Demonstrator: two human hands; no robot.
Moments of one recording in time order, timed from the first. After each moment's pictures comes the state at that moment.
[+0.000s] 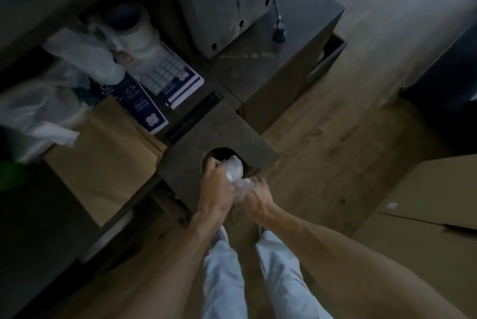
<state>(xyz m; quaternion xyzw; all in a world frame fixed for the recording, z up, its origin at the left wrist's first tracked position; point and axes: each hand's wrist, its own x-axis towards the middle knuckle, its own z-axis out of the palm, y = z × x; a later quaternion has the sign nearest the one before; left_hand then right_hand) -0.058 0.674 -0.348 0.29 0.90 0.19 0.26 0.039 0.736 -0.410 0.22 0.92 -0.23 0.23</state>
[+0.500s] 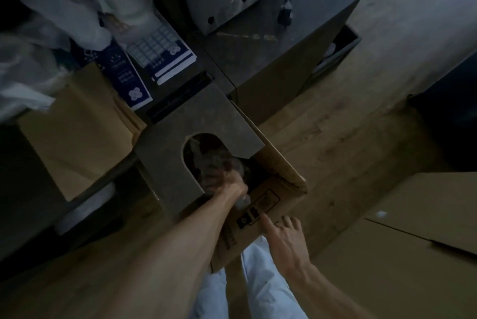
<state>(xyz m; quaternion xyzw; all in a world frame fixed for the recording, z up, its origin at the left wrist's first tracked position) -0.008 0.726 -0.456 0.12 0.86 -0.03 0.49 0.192 0.738 -0.406 0.28 0.89 -0.24 0.26</state>
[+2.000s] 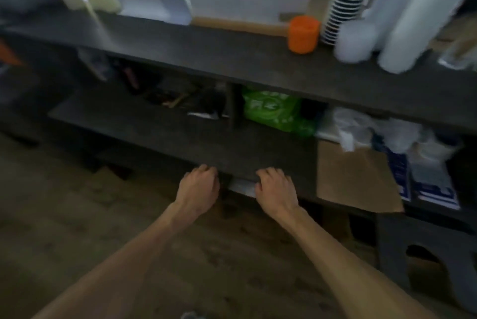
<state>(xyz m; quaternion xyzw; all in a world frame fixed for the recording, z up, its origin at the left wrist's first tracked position) -0.044 0.113 -0.175 -0.03 0.99 0.14 0.03 -0.084 0.315 -0.176 -0.18 0.97 -0.14 0.08</state>
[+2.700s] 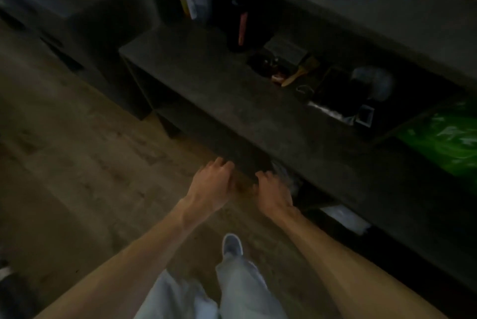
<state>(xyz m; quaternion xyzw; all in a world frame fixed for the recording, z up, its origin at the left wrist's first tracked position) -0.083 -0.246 -0.335 -0.13 0.97 0.19 0.11 -0.157 -0.090 -0.366 -0.26 0.94 -0.01 0.24</state>
